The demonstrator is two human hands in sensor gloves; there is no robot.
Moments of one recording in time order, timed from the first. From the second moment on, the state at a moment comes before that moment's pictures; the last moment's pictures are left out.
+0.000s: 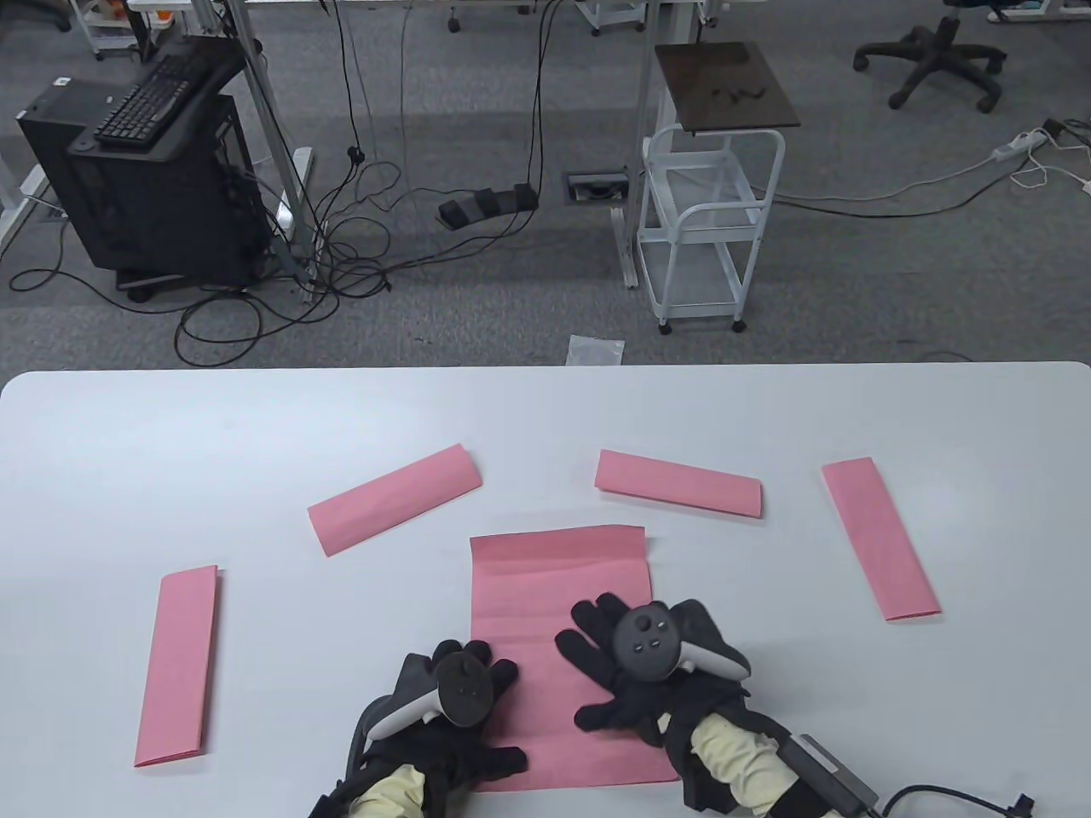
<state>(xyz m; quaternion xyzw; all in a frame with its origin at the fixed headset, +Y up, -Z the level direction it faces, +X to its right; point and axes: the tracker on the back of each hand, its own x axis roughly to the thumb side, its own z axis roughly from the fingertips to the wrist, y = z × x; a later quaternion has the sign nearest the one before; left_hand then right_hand) -0.147 -0.811 -0.269 -0.38 -0.15 0.11 0.91 0.089 -0.782 -0.291 0.28 0.34 0.89 0.15</state>
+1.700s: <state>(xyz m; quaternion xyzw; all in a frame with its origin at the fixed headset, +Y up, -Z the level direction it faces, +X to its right) -0.149 -0.811 -0.271 -0.39 -0.14 0.13 0.90 0.122 -0.790 -0.332 0.19 0.29 0.92 0.18</state>
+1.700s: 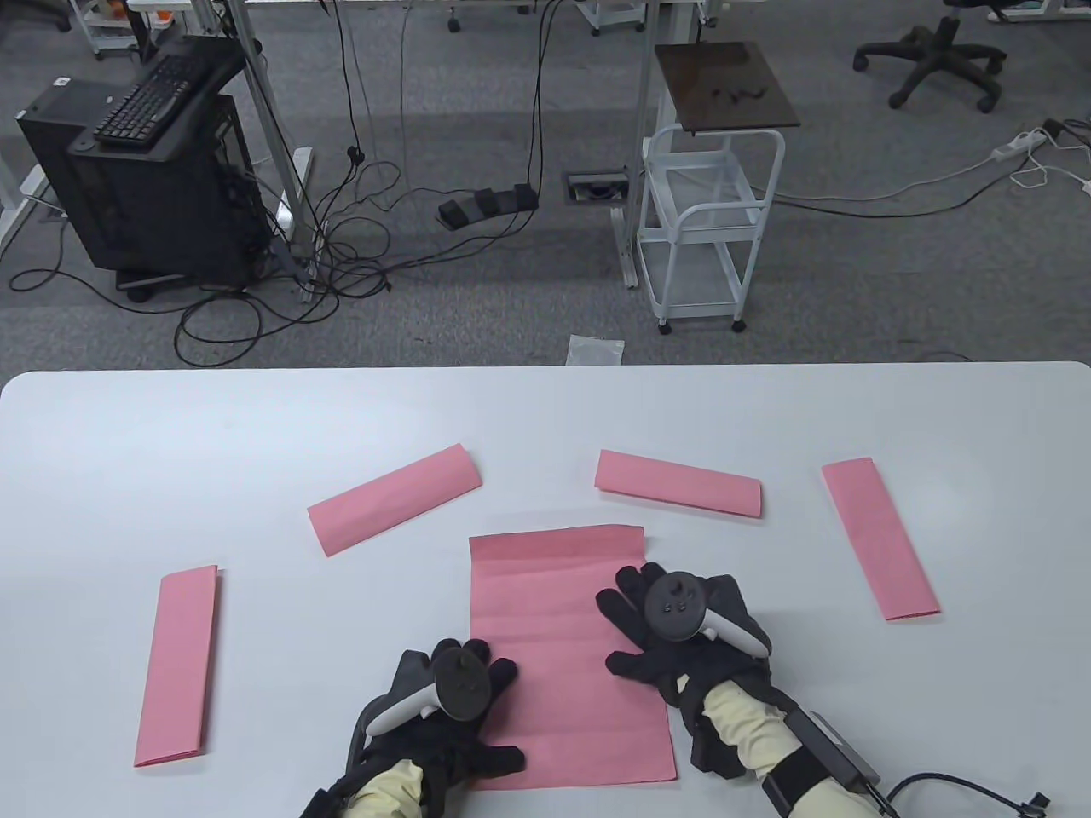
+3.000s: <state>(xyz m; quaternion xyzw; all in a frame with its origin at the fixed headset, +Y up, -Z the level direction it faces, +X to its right) -0.149 -0.811 -0.271 -0.40 -0.14 0.13 0.90 0.119 -0.772 -0.322 0.22 0.28 0.93 0.12</state>
